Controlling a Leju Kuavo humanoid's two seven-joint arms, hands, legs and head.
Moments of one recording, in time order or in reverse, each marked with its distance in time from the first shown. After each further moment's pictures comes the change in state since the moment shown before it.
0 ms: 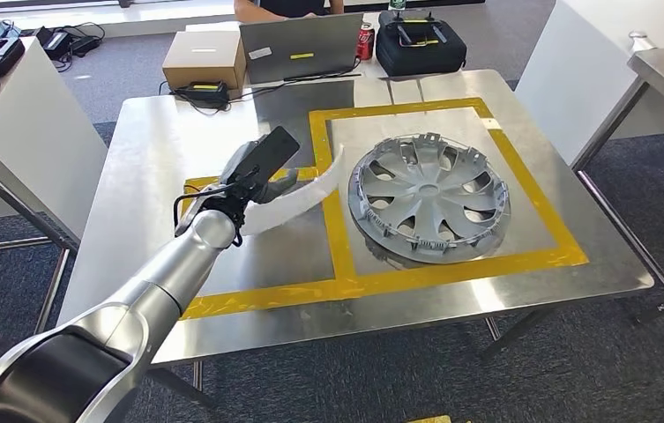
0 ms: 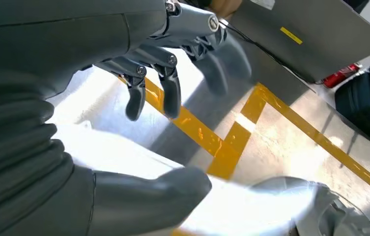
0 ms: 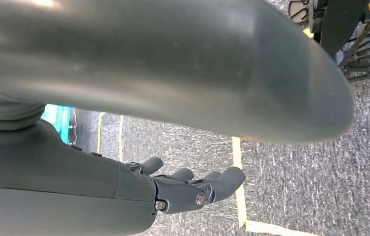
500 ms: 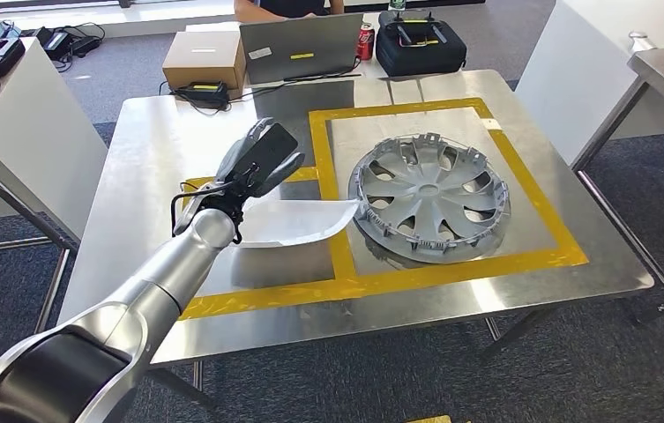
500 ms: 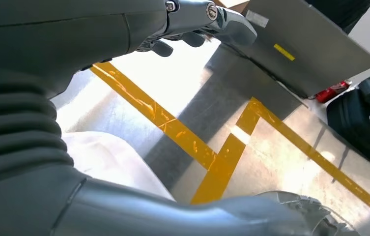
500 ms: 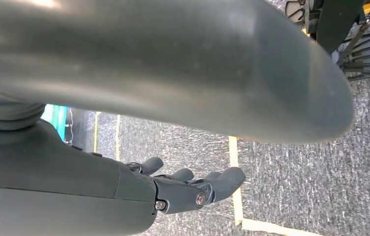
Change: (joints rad) left arm -0.003 0.002 0.000 -0.011 -0.017 0.048 -0.021; right arm 0.000 0.000 0.000 0.000 0.002 0.000 -0.014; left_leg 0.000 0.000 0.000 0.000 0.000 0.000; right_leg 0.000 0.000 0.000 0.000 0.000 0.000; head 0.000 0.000
